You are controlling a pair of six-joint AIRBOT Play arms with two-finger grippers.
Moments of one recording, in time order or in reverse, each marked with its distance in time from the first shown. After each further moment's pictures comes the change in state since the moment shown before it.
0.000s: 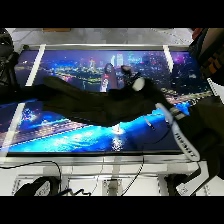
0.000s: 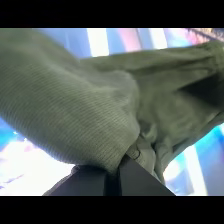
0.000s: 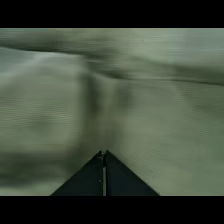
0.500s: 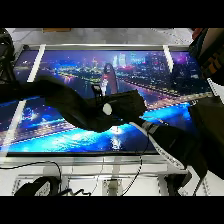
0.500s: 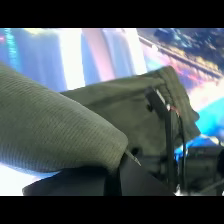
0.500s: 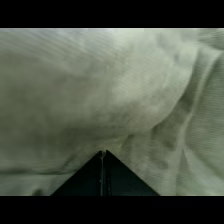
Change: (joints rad) left arm -0.061 -0.010 0.009 -0.085 0.046 -0.025; right arm 0.221 -0.067 -0.016 -0.023 -0.185 0.145
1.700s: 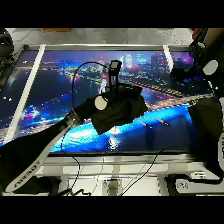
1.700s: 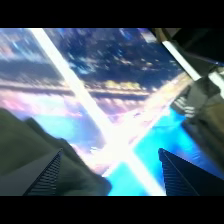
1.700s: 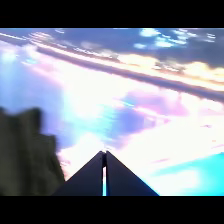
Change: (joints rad) left arm -0.826 -0.549 0.207 0.039 0.885 0.015; right arm -0.887 0.372 -0.001 -0.291 0.451 -0.280
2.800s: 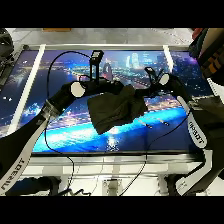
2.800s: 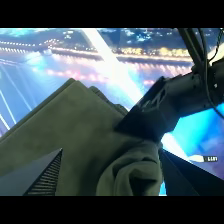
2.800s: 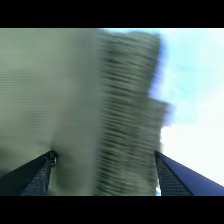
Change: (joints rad) left arm 0.185 0.089 0.005 0.109 -0.323 -0.045; right arm 0.221 -0.322 0.002 0.167 -0.018 -0.157
